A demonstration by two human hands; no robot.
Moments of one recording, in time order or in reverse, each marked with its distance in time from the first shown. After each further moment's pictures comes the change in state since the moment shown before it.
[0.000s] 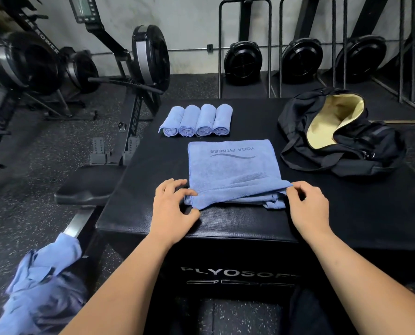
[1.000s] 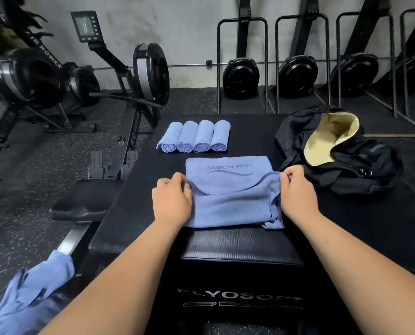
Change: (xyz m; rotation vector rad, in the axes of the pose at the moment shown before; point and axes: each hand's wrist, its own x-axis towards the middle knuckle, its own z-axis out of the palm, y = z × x) left_hand 0.080 0.024 0.006 0.231 0.105 -0.153; right_hand 0.065 -0.037 0.012 -0.123 -0.043 -0.094
